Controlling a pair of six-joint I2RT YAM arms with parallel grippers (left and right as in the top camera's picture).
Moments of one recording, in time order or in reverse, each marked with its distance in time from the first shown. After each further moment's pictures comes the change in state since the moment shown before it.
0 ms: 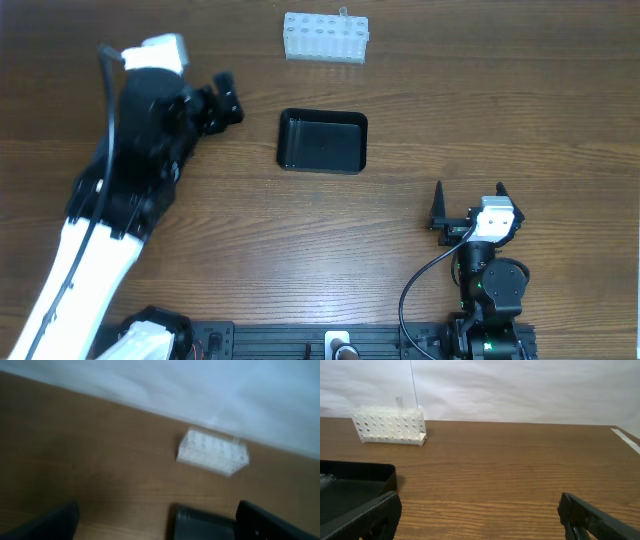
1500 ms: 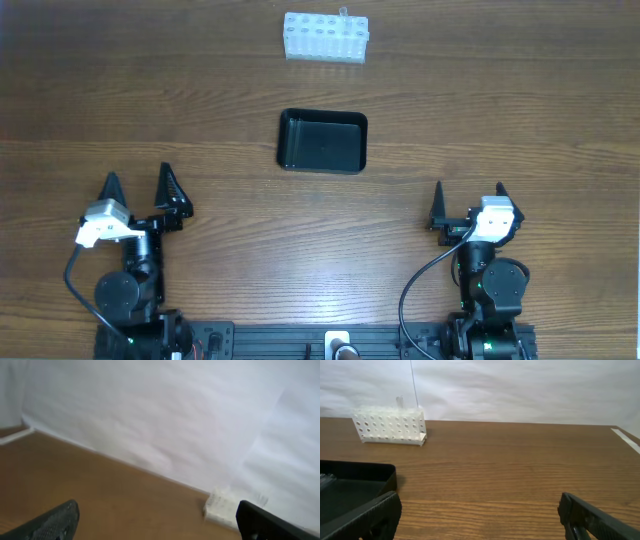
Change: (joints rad) left arm 0.357 -1.065 -1.088 0.628 0.165 0.093; right arm 0.000 0.000 0.000 0.000 0.000 0.001
